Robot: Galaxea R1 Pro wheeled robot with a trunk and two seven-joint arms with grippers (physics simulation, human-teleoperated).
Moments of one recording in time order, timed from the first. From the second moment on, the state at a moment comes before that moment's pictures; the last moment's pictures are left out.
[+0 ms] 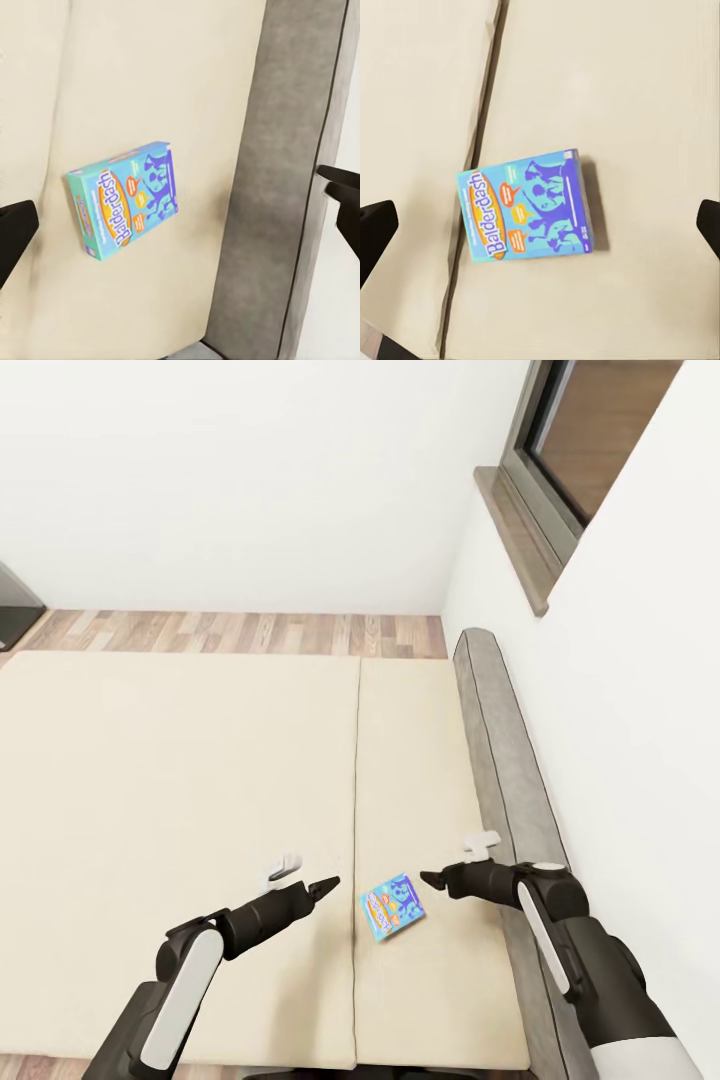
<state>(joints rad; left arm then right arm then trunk) -0.30 -0.01 -0.11 -1.44 0.71 0.75 -0.15 -0.48 -0.08 0.05 -1.36 0.01 0.86 0.52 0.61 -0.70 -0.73</state>
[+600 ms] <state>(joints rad) -0.30 -0.01 -0.11 -1.43 0.70 0.75 -0.14 -0.46 -0.09 0.04 -1.37 0.01 0.81 0.52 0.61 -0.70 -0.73</state>
